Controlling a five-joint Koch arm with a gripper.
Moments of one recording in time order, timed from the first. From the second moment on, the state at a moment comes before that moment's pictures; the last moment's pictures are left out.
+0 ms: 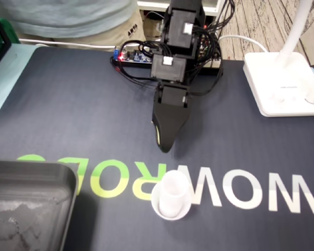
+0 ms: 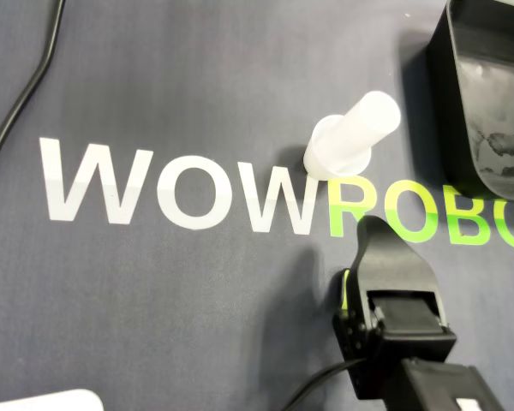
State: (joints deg) arm 5.4 133.2 175.2 1.8 -10.1
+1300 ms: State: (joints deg) arm 5.6 133.2 175.3 -3.1 -10.5
